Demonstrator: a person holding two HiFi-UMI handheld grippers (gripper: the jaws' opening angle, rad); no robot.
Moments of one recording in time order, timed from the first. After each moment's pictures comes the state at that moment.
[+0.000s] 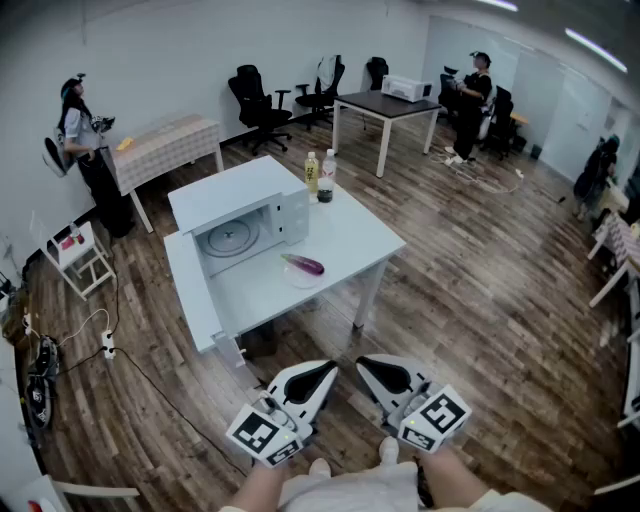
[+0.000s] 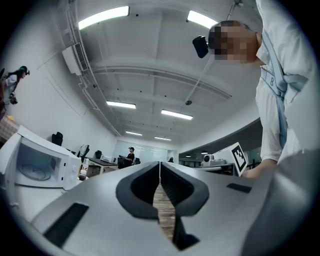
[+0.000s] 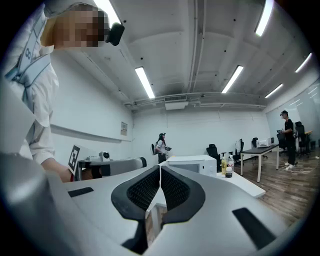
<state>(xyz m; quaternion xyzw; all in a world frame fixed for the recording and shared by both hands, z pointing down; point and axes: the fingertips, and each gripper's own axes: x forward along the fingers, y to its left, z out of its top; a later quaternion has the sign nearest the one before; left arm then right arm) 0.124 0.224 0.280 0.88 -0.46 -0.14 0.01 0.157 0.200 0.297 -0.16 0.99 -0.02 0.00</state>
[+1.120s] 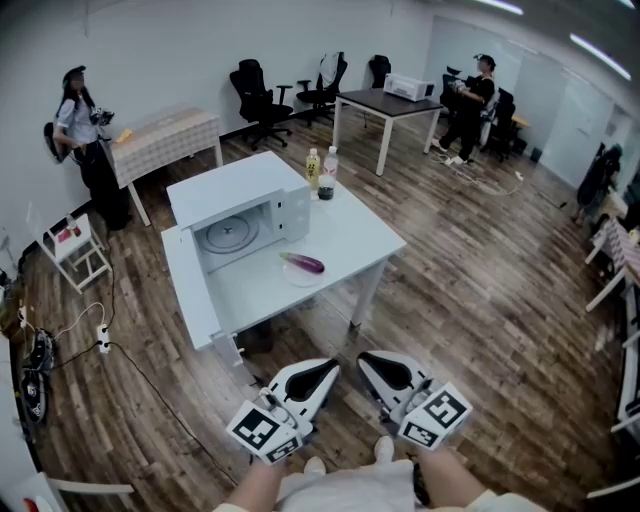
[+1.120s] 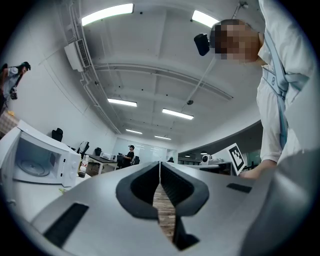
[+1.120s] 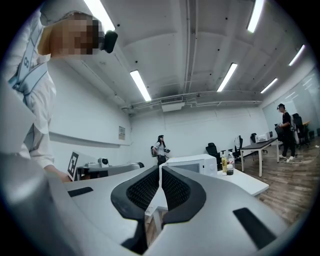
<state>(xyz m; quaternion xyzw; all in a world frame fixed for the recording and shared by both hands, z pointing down) 0.119 0.215 0.288 0.88 -0.46 -0.14 0.03 0.154 0.186 0.300 -0.17 0.98 -0.05 0.02</state>
